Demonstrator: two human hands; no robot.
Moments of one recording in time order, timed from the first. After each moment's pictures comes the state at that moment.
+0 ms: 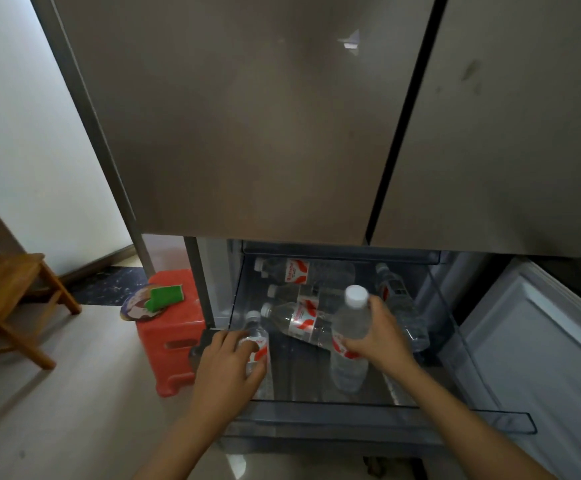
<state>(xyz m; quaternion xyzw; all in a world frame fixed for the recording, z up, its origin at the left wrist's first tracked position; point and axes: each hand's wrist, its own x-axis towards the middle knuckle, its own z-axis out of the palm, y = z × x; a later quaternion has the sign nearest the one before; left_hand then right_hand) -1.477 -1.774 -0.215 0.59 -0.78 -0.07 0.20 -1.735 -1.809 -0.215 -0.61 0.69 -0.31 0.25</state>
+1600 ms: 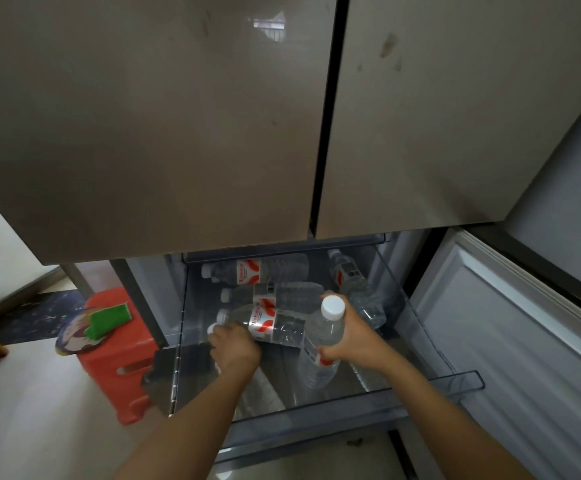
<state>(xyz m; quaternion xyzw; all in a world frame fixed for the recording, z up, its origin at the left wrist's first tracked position) -1.569 -1.866 -0.272 0.75 -0.61 -0.25 0.06 -1.754 -1.790 -0.201 -0.56 0.66 -0.28 0.41</state>
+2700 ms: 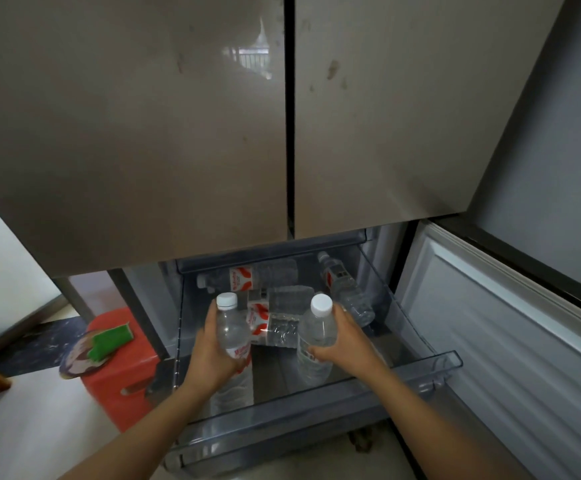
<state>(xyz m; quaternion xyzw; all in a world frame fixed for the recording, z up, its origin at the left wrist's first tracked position) -1.526 -1.824 -0.223 0.55 -0.68 -0.37 0.32 -1.749 -1.766 -0.220 -0.55 0.70 -0.34 0.31</state>
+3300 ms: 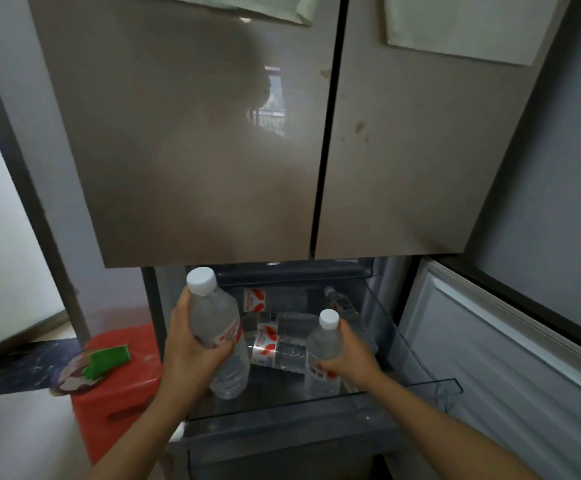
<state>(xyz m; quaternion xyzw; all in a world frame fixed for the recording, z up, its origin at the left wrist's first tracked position) -1.483 -1.769 -0.155 0.46 -0.62 -0.33 0.54 -1.740 -1.763 -0.205 -0.57 0.70 -0.32 0.28</state>
